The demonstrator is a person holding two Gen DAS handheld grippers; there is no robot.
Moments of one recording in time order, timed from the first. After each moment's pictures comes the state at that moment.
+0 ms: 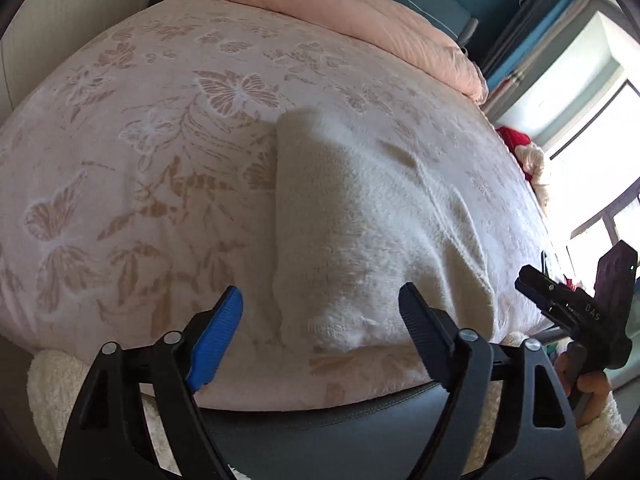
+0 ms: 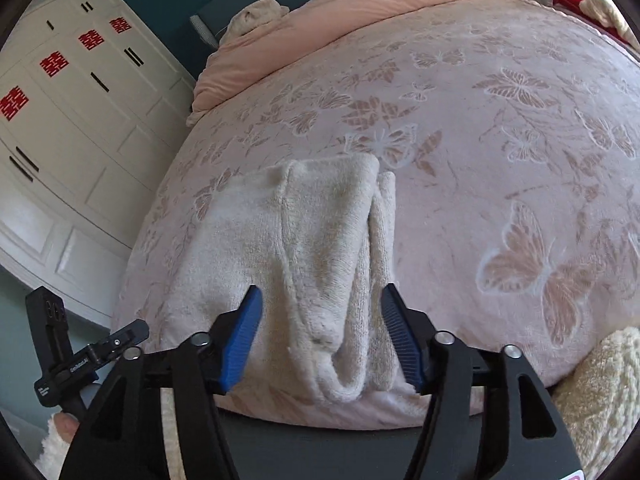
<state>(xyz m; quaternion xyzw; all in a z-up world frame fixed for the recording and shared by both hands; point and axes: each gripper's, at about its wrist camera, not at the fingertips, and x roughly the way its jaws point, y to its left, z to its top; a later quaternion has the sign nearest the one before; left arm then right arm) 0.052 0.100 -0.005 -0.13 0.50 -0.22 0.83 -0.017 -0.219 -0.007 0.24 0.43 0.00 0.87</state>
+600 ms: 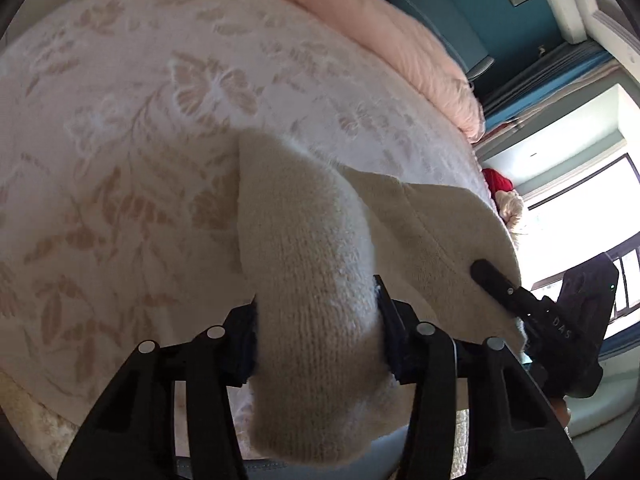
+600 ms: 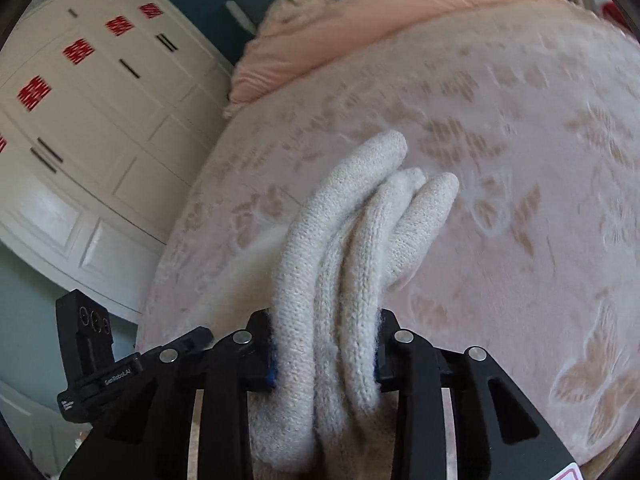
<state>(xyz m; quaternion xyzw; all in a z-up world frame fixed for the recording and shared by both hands) 0.120 0.075 0.002 -0.24 0.50 -0.23 0.80 0.075 -0.196 0.045 0.21 0.40 0.10 0.89</state>
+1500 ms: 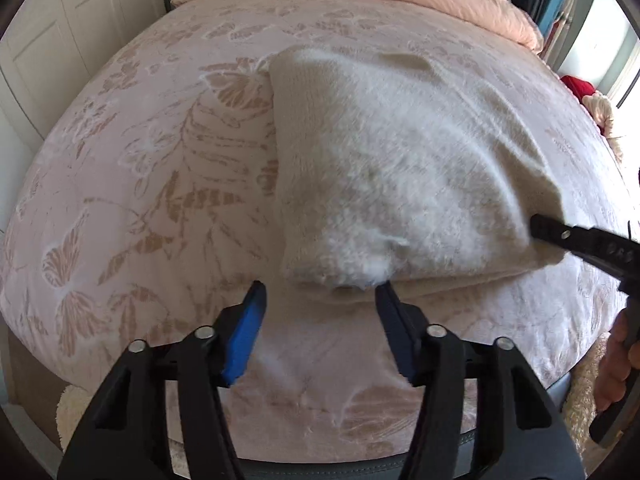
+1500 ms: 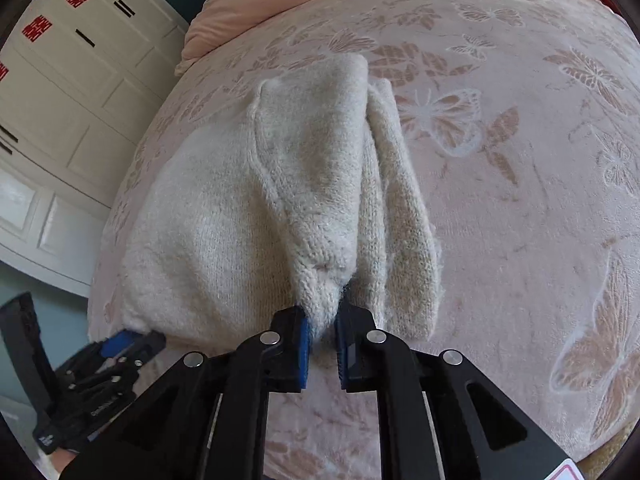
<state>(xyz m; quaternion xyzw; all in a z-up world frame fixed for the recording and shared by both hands) 0.096 0.038 -0.053 0.02 0.55 -0.10 0.83 0.078 -0.218 -0.053 0.25 0.48 0.04 0.84</state>
